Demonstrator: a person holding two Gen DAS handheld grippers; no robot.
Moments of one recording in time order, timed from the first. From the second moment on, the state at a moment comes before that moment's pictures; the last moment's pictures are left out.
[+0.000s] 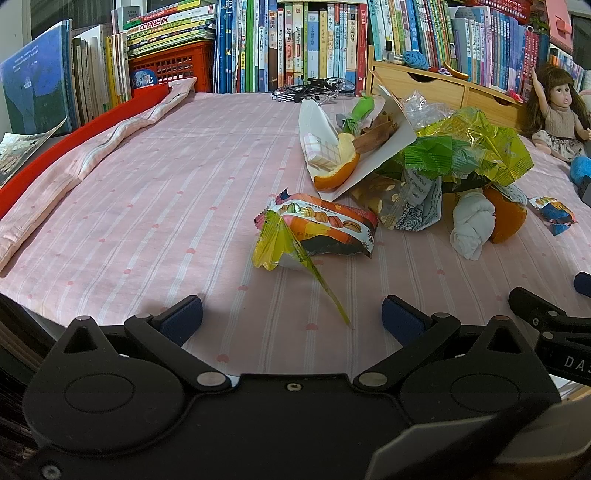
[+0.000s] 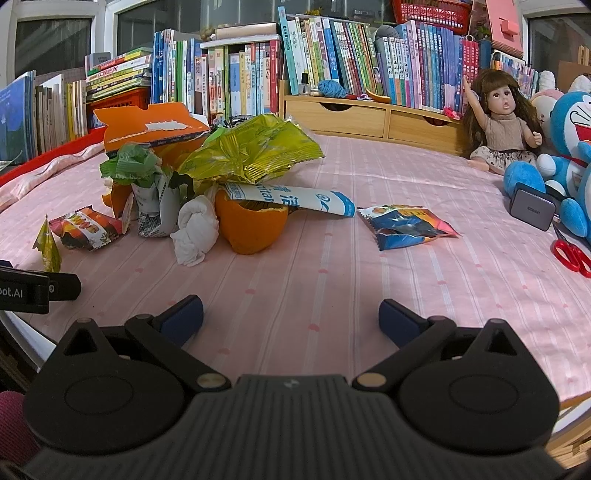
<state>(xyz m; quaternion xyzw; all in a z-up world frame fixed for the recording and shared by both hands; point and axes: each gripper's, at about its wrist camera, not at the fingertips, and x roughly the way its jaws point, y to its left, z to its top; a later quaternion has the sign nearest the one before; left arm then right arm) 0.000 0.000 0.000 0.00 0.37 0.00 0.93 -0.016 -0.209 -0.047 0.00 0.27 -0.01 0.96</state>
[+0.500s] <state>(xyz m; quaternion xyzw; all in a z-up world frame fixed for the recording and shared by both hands) -0.009 0.011 0.000 -0.01 0.35 -0.01 0.94 -0.019 -0.206 -0.035 0.02 0.27 0.03 0.96</state>
